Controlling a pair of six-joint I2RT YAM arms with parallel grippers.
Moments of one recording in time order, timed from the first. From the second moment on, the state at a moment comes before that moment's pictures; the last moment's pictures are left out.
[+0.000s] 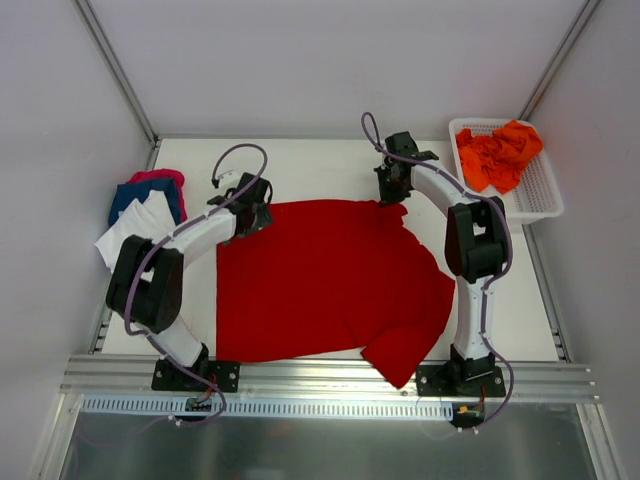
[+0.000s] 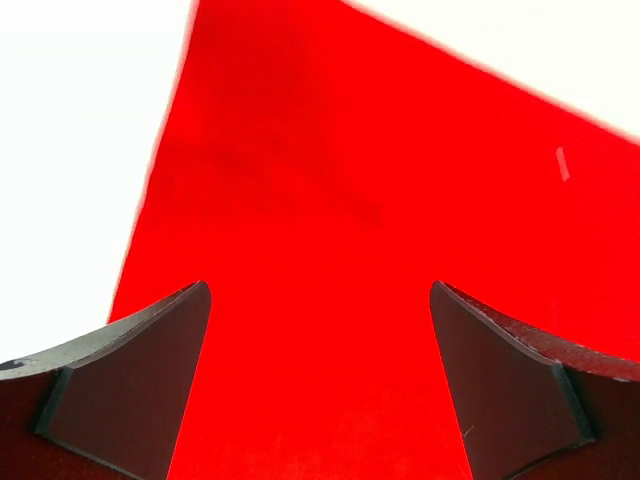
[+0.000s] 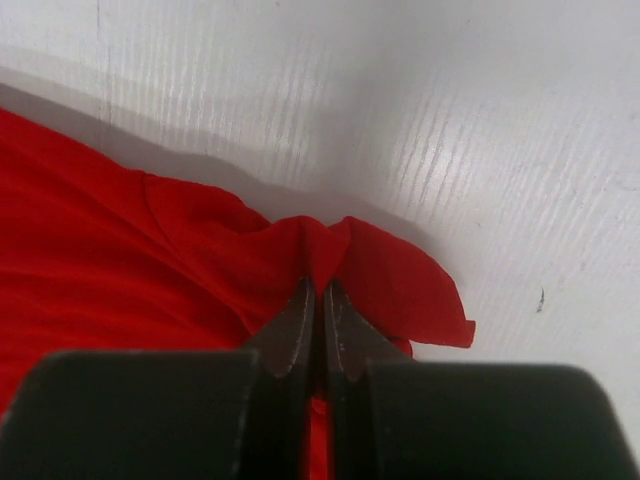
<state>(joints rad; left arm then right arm) -0.39 1.61 1.06 -0.50 -0.48 -0.77 0.32 2.14 1.75 -0.69 -0.04 0.08</state>
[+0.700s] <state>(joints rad) -0.15 2.00 1.41 -0.55 -0.46 -0.66 0.32 2.13 1.74 -0.68 -0.04 0.08</state>
